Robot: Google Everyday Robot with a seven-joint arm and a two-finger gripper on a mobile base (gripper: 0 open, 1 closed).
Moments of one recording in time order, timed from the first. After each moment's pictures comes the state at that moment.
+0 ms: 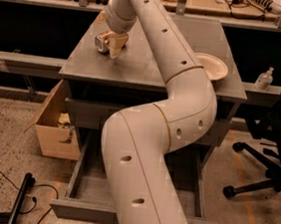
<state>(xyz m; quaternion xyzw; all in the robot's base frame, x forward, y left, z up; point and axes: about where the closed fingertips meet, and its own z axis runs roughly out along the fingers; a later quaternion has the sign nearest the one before) 0.833 0.128 0.880 -0.87 0.40 -0.07 0.29</state>
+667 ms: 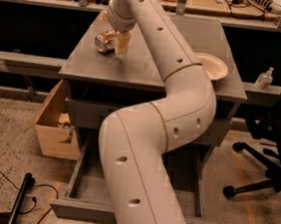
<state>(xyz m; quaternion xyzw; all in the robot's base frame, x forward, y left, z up) 0.843 0.112 0.879 -0.87 0.40 -0.12 0.26</state>
